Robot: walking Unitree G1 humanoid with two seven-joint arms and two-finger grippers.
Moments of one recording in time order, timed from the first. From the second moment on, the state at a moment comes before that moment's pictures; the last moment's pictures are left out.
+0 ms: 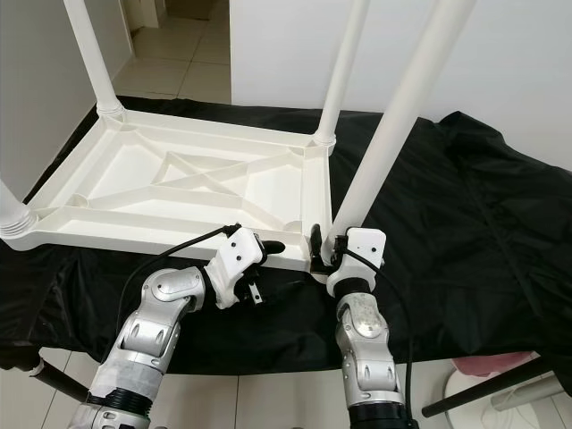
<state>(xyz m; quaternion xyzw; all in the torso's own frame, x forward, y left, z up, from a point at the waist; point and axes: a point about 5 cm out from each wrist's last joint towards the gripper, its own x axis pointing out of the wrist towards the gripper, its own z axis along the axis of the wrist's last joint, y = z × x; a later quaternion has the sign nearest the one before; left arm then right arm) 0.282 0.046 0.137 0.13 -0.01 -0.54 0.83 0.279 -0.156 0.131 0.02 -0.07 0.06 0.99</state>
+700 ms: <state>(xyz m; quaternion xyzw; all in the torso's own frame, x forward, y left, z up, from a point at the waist) 0.282 0.046 0.135 0.13 0.01 -0.53 0.84 0.285 -0.180 0.135 -0.03 -0.06 0.26 0.96</state>
